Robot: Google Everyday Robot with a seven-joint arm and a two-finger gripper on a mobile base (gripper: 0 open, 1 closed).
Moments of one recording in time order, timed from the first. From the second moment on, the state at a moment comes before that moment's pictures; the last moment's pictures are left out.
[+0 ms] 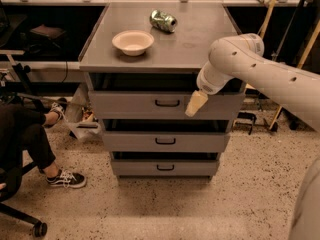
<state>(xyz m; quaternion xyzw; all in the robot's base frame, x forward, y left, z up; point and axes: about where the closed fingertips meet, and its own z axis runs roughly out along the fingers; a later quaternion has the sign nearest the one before) 0.727 -0.148 0.736 -0.53 0.81 -0.06 0.26</state>
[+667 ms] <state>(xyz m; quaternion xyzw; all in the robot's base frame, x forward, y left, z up) 0.761 -0.127 0.693 -0.54 0.79 -0.11 0.28</state>
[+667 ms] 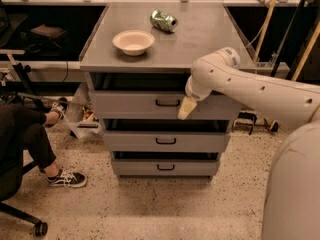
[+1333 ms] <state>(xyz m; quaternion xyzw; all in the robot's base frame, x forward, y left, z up) 0.761 -0.127 0.690 -0.54 0.79 -0.11 0.28</state>
